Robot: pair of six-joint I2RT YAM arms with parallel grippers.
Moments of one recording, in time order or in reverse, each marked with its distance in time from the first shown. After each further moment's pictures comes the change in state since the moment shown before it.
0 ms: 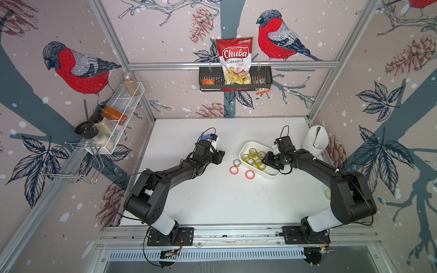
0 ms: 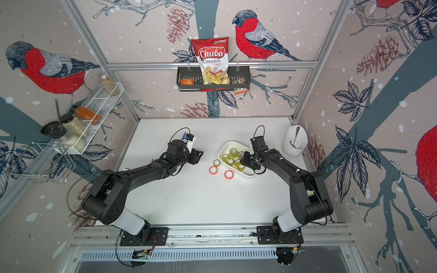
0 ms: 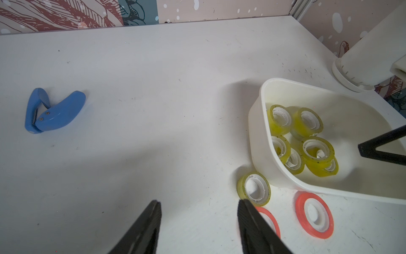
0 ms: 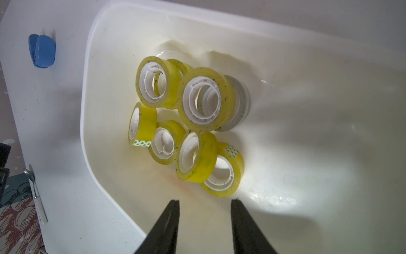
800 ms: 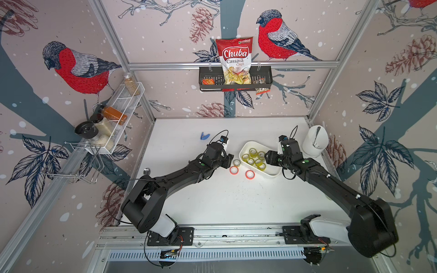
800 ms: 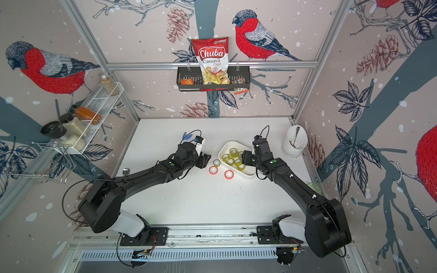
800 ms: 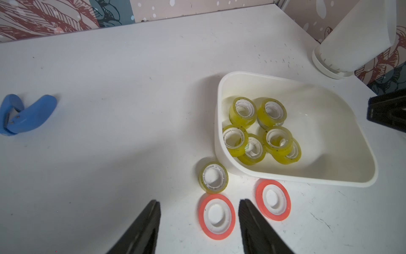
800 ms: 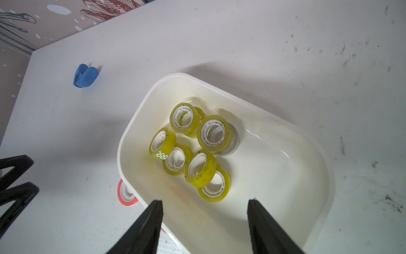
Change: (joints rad) left arm -0.177 -0.076 0.061 -0.160 -0.149 -0.040; right arm 0.085 -0.255 -0.104 0.101 0.237 -0.153
